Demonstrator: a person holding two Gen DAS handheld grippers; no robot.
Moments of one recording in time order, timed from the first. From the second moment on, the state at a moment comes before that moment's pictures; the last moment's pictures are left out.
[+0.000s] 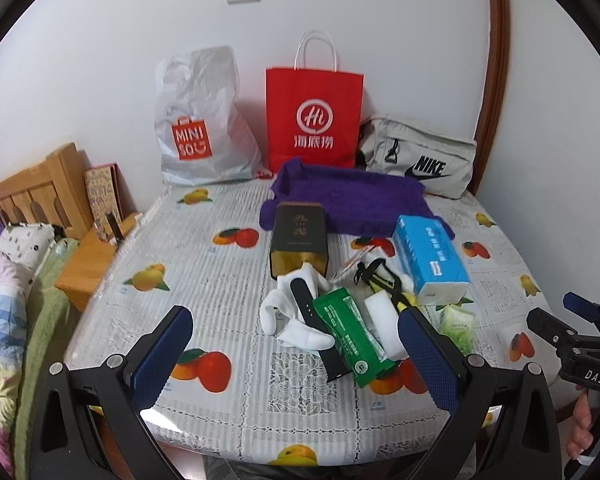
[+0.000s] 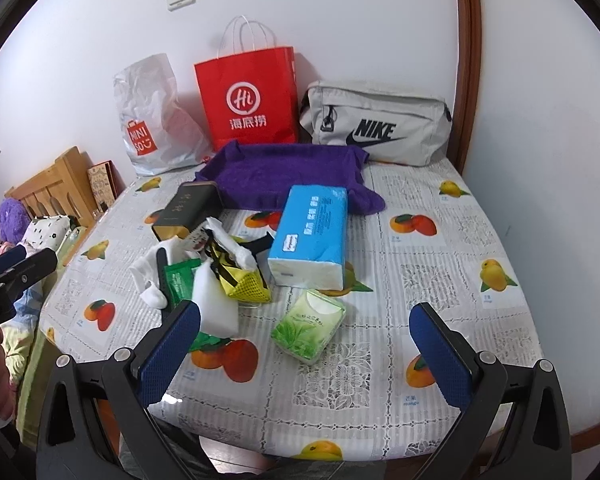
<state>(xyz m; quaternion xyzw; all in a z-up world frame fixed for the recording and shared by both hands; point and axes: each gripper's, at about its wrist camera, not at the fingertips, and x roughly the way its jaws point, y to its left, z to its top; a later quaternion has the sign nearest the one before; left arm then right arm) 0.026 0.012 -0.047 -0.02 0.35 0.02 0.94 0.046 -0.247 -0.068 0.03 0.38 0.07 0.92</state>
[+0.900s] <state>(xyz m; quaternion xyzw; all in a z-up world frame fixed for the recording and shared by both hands) 0.096 0.032 -0.136 -0.05 0.43 0.00 0.90 0.131 -0.231 -0.205 0.03 0.48 0.06 0.87</state>
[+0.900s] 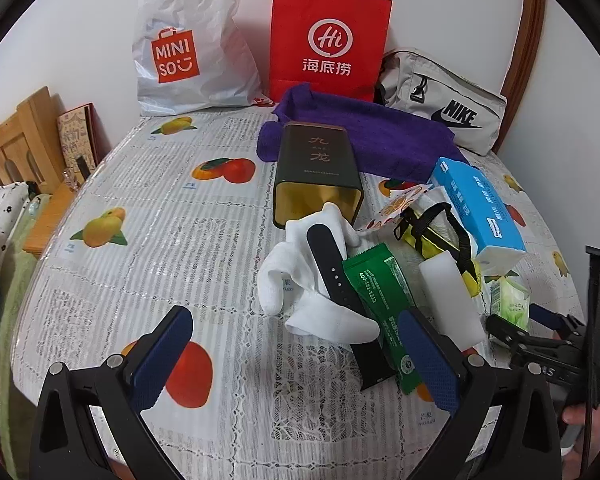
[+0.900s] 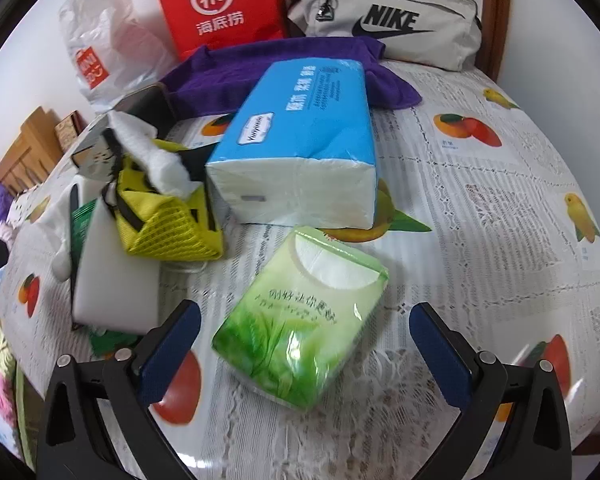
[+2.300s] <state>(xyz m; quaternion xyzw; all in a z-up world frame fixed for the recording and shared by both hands) 0.135 -0.072 -0.168 -0.01 0.49 -0.16 0.86 0.130 -0.285 -0.183 0.02 0.45 0.08 0.89</state>
